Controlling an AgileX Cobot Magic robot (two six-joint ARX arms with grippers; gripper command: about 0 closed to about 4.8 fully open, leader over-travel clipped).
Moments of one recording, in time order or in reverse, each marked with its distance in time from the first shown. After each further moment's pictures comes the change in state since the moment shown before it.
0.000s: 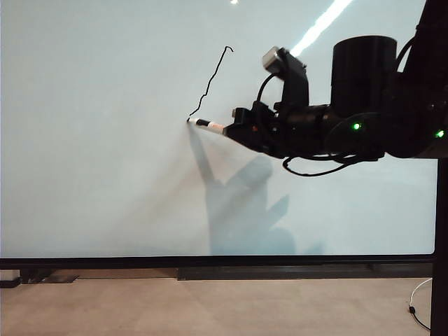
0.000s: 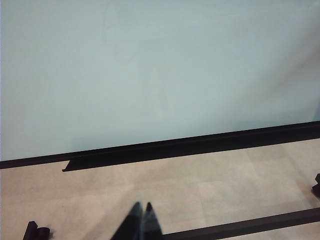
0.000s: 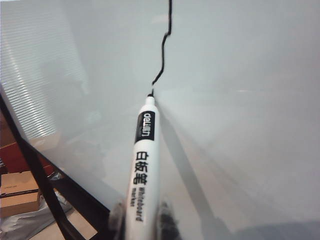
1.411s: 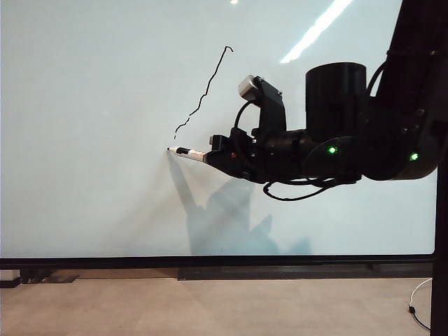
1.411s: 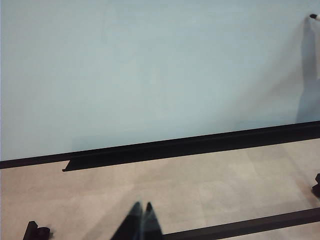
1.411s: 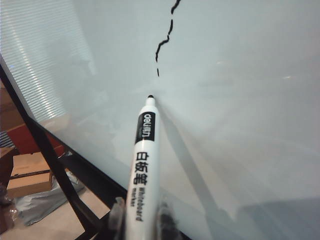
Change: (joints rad) left arm 0.000 0.000 0.000 0.000 0.000 0.000; right arm 0.055 0.099 0.054 -0.034 0.017 0.006
